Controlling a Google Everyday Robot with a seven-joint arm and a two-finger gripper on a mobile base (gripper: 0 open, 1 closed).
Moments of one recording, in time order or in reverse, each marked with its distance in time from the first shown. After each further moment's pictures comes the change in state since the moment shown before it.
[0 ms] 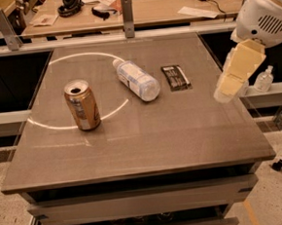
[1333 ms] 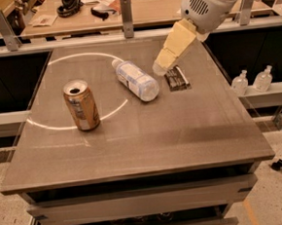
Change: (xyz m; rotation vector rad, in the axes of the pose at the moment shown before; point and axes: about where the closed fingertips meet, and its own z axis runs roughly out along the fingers) arm -0.101 -0.018 0.034 -0.085 -0.053 0.270
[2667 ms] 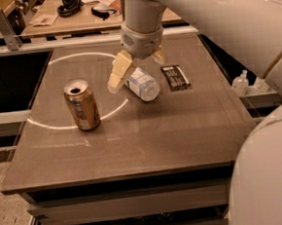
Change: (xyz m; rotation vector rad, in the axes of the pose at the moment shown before) arm -0.070 0.015 0.123 0.033 0.197 0.113
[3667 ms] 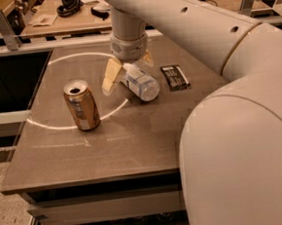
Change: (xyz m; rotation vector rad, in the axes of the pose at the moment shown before) arm -0.042 -0.012 0.045 0.032 0.049 -0.019
